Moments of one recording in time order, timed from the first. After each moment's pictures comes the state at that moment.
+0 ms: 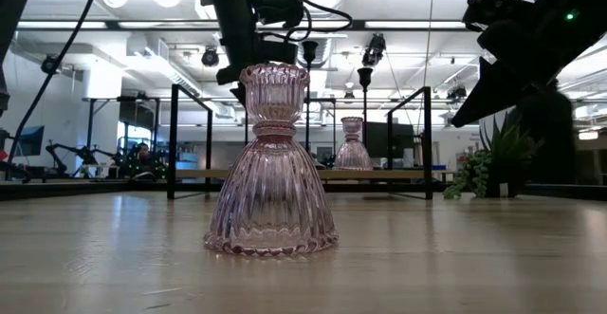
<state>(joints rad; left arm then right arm) 0.28 1.72 1.45 -0.89 -0.26 0.40 0.52 1.38 0.70 -0.52 0.84 0.96</state>
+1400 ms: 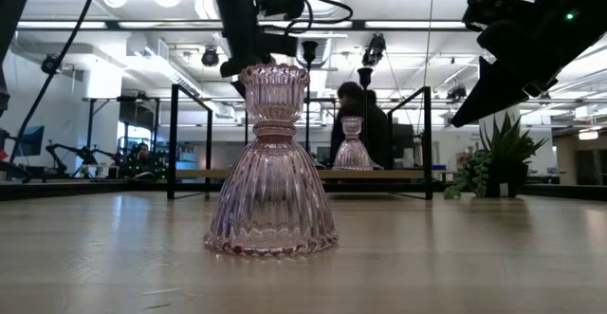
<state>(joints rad) 0.27 1.72 1.50 -0.93 -0.30 0.38 0.52 1.38 0.70 -0.52 0.84 0.96</state>
